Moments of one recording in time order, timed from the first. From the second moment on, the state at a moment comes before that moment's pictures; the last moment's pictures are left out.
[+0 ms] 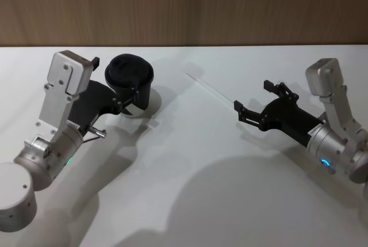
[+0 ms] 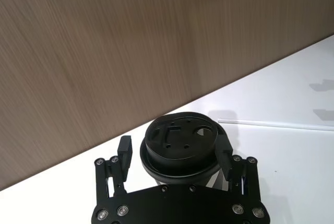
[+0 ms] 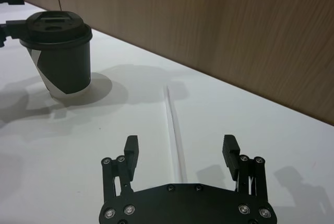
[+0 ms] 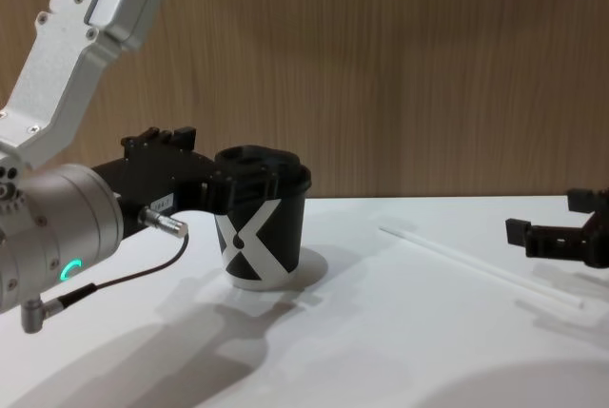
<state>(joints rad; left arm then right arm) -0.24 0.38 0.45 -1.63 -0.20 0.01 -0.01 0.20 0.48 -0.27 -1.52 0.31 0.08 0.40</state>
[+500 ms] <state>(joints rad) -0.24 0.38 0.45 -1.63 -0.20 0.01 -0.01 0.24 0.48 -0.29 -1.47 0.28 0.10 0.41</state>
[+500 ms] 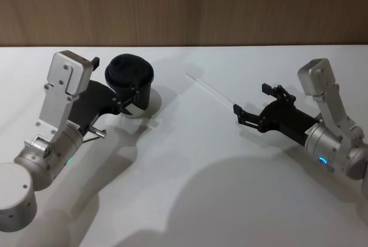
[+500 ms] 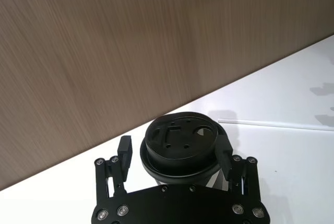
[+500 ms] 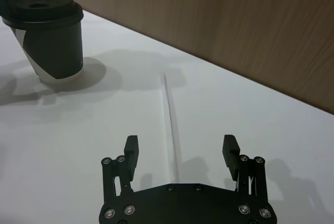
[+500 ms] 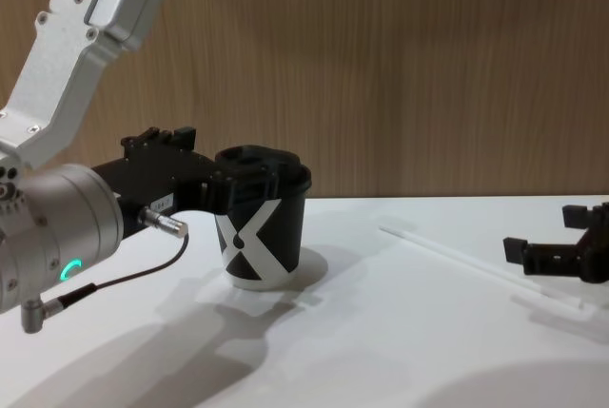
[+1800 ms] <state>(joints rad) -0.24 0.38 0.45 -1.63 -0.20 0.01 -0.01 0.32 0.47 -0.33 -1.35 0.31 0.15 0.46</state>
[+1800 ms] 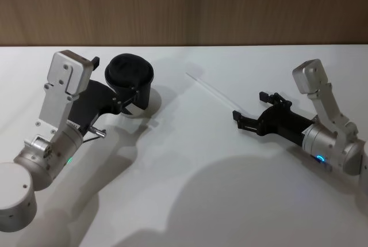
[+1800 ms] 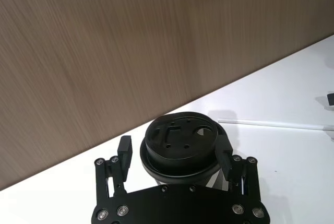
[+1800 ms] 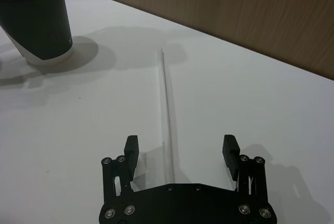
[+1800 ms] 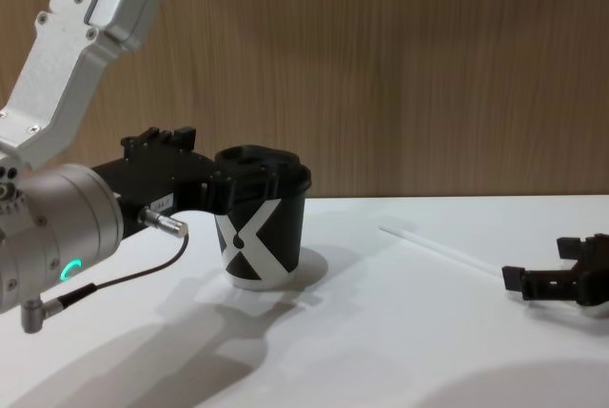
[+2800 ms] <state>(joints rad) -0.24 0.38 0.45 -1.63 -0.20 0.01 -0.01 0.32 0.47 -0.34 -1.33 0.32 0.16 0.45</state>
